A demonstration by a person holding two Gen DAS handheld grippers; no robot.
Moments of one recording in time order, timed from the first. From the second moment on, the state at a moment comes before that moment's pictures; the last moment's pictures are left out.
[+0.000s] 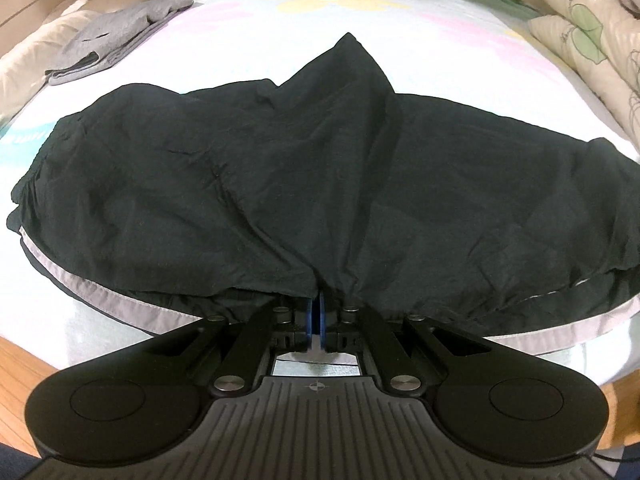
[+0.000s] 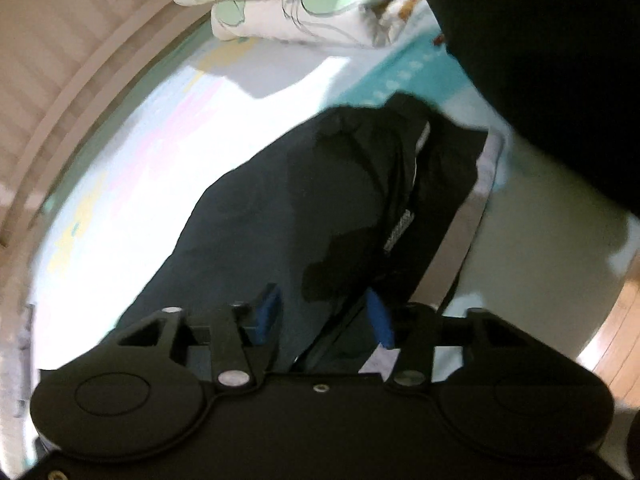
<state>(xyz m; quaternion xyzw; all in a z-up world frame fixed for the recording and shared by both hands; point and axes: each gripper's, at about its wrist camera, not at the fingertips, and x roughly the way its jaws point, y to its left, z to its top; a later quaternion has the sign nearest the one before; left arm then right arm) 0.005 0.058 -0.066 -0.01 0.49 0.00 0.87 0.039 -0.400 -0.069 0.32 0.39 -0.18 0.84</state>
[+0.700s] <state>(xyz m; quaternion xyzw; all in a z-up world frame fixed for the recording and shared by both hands) -0.021 0.054 -0.063 -0.03 0.49 -0.04 0.87 0.026 -0.406 -0.056 0.24 0.43 -0.22 0.84</state>
